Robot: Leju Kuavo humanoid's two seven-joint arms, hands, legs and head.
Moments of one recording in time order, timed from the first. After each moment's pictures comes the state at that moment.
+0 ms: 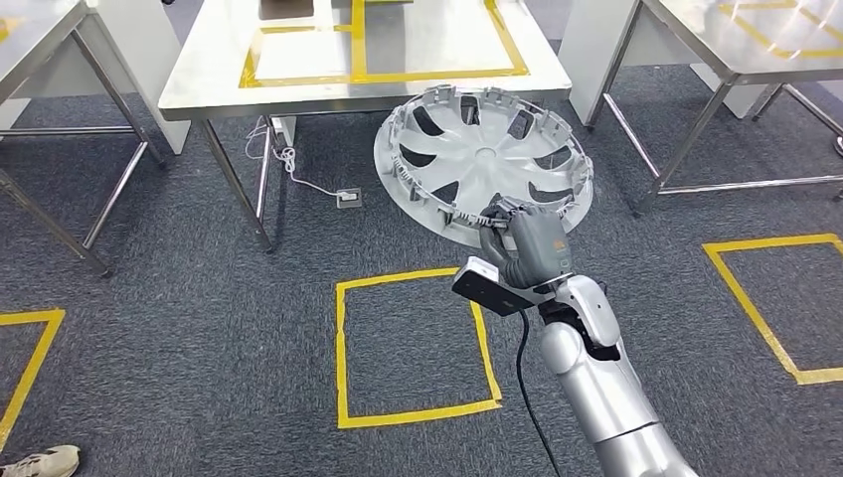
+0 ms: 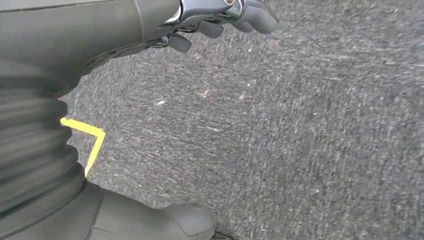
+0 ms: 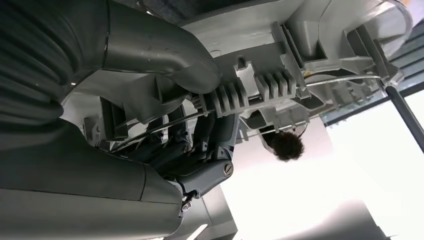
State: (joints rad) left arm -0.14 -0.22 1.21 -0.19 -0.92 0.65 -0.37; right arm -0.35 -0.04 0.24 -1.13 0.97 -0.09 -0.51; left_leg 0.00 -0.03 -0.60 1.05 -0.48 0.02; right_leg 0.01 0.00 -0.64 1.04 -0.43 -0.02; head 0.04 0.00
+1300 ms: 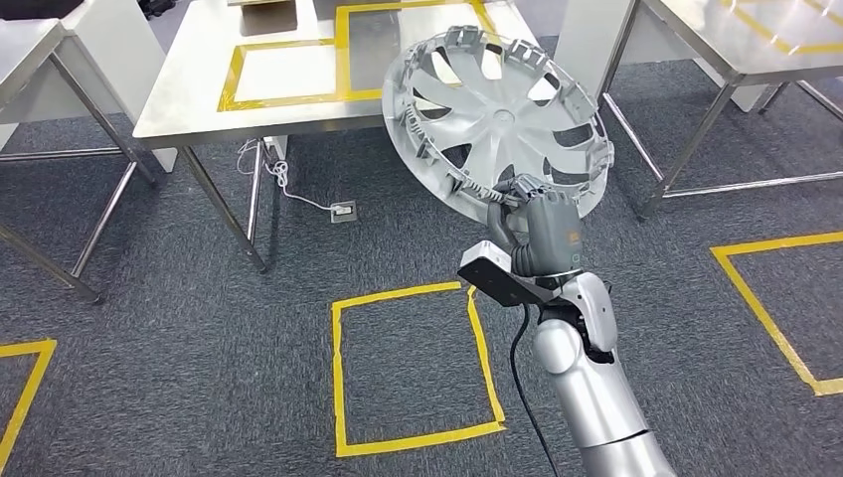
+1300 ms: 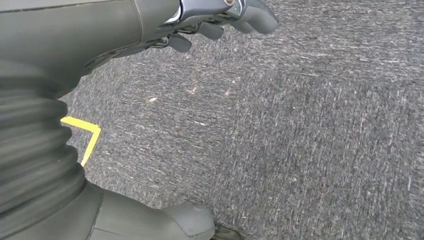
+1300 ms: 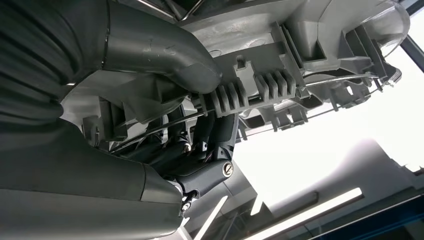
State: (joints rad) left arm -0.11 -0.20 1.21 -0.20 -0.90 0.64 -0.37; right arm -0.32 0.04 0.18 -1.25 0.95 -0.18 -0.51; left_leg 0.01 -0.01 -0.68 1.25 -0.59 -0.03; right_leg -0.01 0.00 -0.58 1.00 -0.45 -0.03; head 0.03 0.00
